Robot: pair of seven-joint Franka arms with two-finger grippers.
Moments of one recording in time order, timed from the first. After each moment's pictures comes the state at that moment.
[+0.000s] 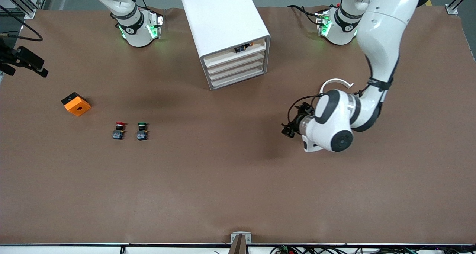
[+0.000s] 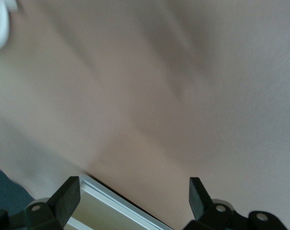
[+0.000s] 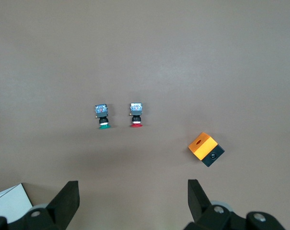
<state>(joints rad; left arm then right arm) -0.25 0.69 -0.21 -1.54 -0.37 1.79 -1.36 -0.04 -0.11 -0.04 -1.69 -0.01 1.58 -0.01</state>
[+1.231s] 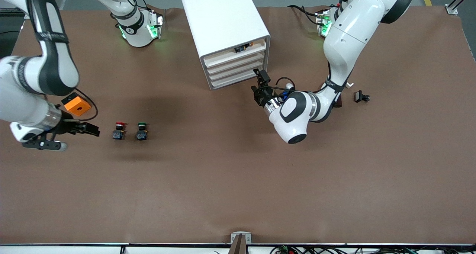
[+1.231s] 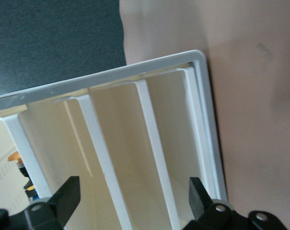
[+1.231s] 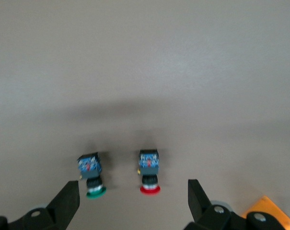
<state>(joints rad) -0.38 0.82 -0.21 -1.54 -0.82 1.46 -2.04 -0.03 0.25 -0.04 -1.95 0.07 2.19 0.00</state>
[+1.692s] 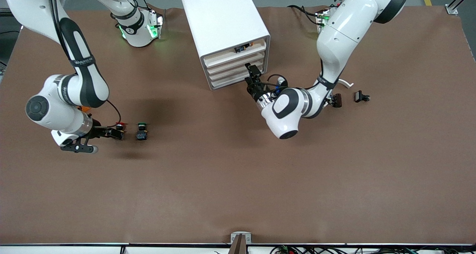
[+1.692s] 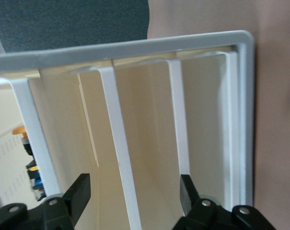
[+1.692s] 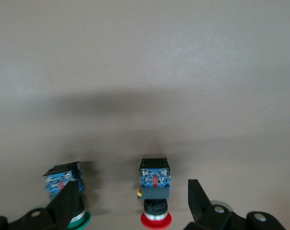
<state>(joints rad) -0.44 0.83 -0.21 -1.54 -0.89 1.45 -2.18 0.00 0.40 -0.04 -2.03 0.08 2.37 0.00</state>
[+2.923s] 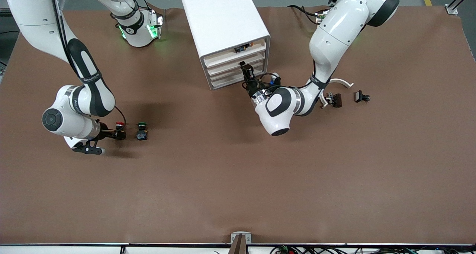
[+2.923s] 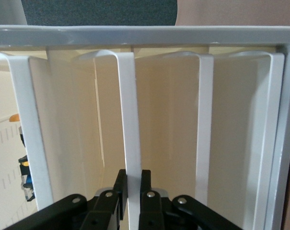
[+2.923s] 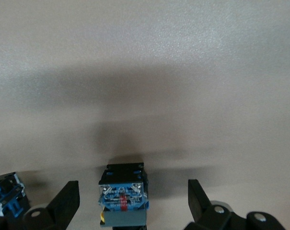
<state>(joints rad) -0.47 0.87 -0.20 -1.53 -0.94 1.41 -2.26 -0.03 0.51 -0.05 -2.03 0.07 2.40 0.00</state>
